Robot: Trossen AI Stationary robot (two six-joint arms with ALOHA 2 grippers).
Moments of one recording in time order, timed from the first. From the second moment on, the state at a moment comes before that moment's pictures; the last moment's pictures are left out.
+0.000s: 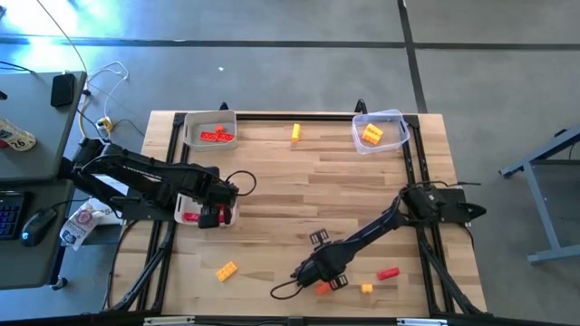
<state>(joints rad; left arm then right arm) -0.07 1.26 0.89 -1.18 -0.12 -0.27 0.51 2.21 1.66 -1.07 0.10 0.13</state>
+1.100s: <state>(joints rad) -0.07 1.21 1.00 -0.73 -0.09 -0.03 0.34 1.97 1.65 -0.75 0.47 0.18</state>
